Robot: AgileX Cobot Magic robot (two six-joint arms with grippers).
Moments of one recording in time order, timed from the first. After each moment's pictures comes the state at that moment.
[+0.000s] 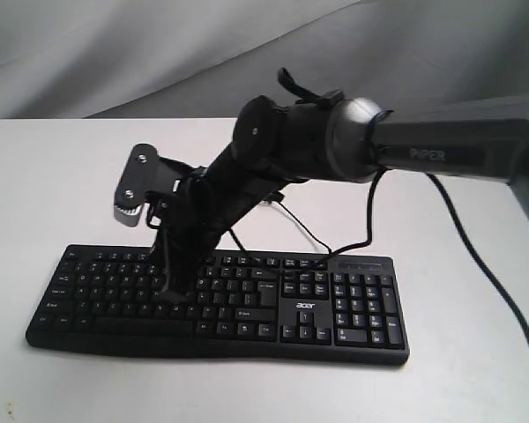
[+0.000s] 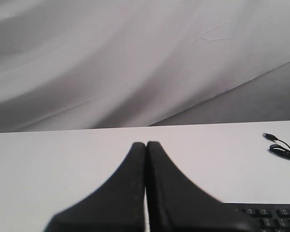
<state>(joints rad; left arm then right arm) 0.15 0.00 0.00 0.12 0.11 -0.07 0.73 2.14 -1.54 0.69 0.64 -1.24</state>
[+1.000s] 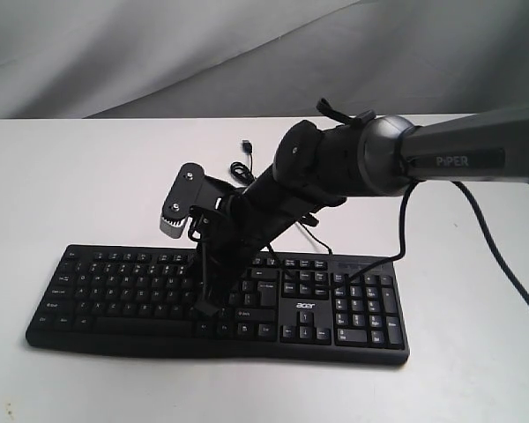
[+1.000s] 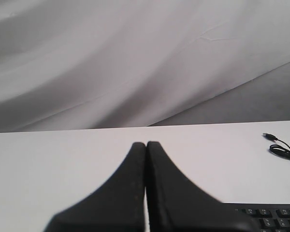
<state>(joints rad) 0.15 0.00 0.00 0.12 0.11 -0.07 0.67 2.14 -1.41 0.79 0.60 -1.32</state>
